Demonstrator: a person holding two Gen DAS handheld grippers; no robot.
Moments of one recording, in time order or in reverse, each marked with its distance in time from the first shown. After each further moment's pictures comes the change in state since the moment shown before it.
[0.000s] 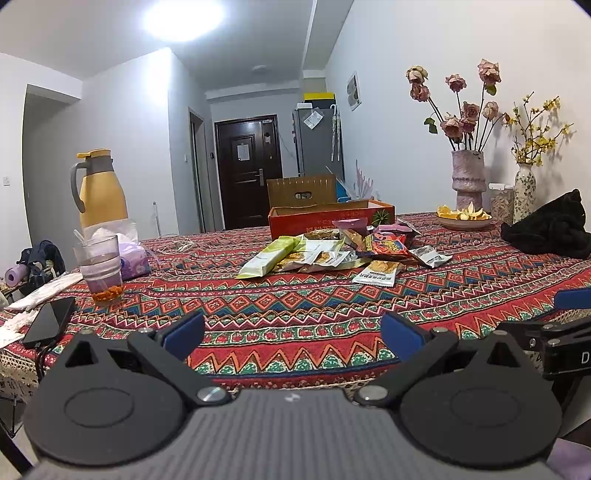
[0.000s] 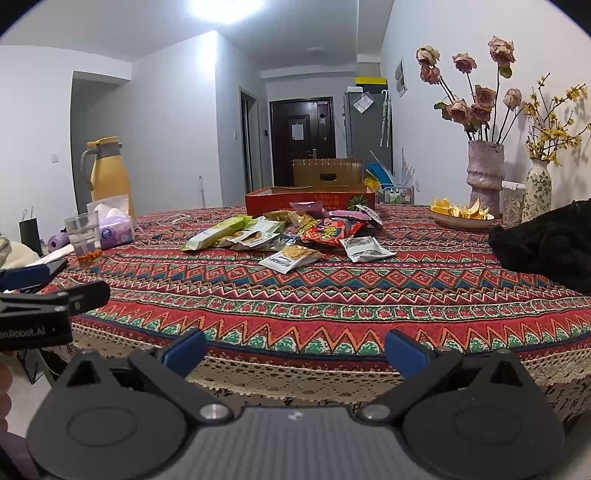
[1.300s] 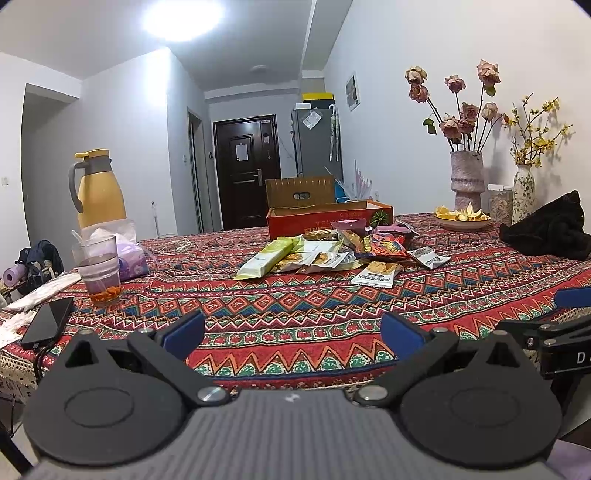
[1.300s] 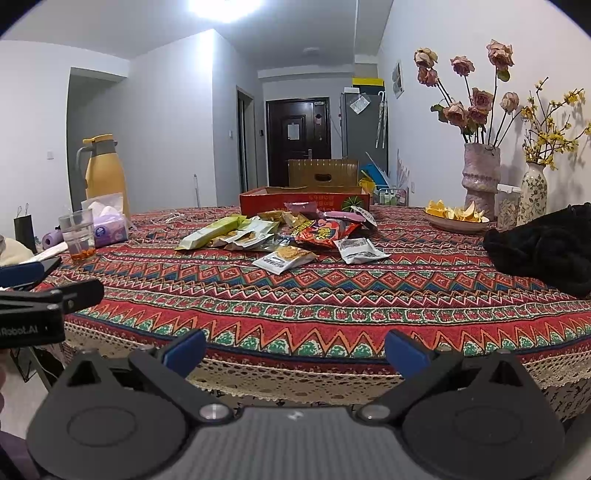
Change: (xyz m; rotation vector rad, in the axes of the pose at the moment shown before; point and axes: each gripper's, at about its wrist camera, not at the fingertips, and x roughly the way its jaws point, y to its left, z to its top) left arm 0.001 0.000 0.000 0.000 -0.004 -0.005; right arm -0.001 -0.001 0.001 -0.014 -0.004 -0.023
